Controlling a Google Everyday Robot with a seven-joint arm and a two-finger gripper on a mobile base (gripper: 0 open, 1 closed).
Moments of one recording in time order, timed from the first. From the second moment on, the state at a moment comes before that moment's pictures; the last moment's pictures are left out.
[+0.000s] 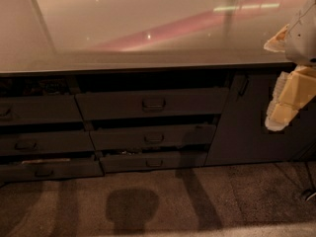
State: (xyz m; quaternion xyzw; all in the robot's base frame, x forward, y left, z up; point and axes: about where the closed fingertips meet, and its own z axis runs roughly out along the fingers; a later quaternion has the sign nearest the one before) arm 0.438 -0.216 0.977 -0.60 0.78 -0.03 0.16
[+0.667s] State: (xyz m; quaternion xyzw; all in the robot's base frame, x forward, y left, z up) arm 0.442 -0.207 0.977 -0.62 0.77 0.00 0.17
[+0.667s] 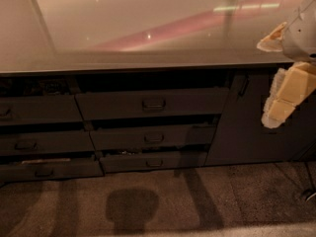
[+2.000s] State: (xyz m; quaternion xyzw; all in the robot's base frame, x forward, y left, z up) arm 0.459 -0.178 0.930 -0.64 0.75 0.03 0.16
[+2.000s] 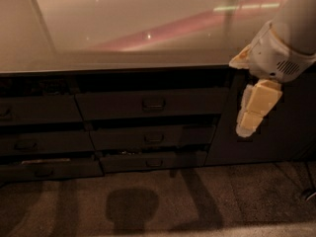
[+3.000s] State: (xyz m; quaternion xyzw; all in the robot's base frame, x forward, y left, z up) arm 0.483 -0.202 0.873 -0.63 0.76 0.08 0.13
